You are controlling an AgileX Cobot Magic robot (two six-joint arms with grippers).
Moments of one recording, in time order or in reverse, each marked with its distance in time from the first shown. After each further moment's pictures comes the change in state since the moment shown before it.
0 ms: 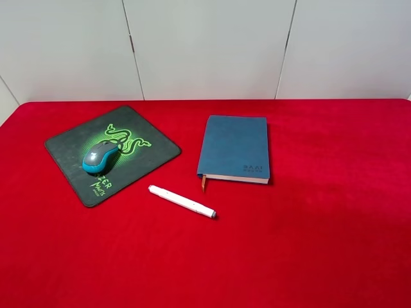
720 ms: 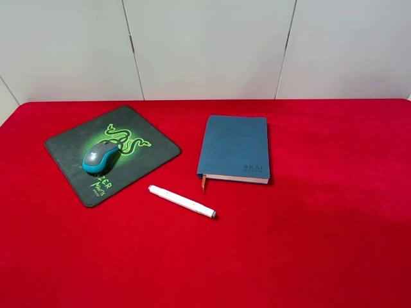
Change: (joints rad) left arm 0.000 0.000 0.000 0.000 0.000 0.000; right arm 0.000 0.238 -0.096 0.032 0.000 -0.075
